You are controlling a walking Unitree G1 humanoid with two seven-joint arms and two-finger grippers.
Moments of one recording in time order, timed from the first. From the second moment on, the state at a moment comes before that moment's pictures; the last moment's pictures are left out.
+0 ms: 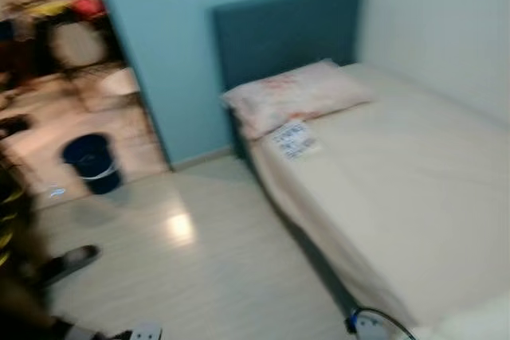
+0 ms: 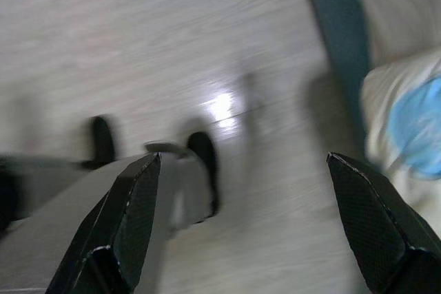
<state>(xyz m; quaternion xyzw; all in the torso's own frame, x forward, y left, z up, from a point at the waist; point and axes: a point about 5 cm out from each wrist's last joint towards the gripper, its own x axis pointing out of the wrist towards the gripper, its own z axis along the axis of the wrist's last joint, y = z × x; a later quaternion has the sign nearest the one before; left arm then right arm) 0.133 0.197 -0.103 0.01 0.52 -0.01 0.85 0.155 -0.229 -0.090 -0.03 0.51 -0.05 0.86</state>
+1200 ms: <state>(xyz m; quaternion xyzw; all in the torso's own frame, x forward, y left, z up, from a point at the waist) 0.148 0.185 -0.099 -0.07 0.50 0.04 0.86 0.178 -0.238 -0.078 -0.13 0.50 0.00 0.86</state>
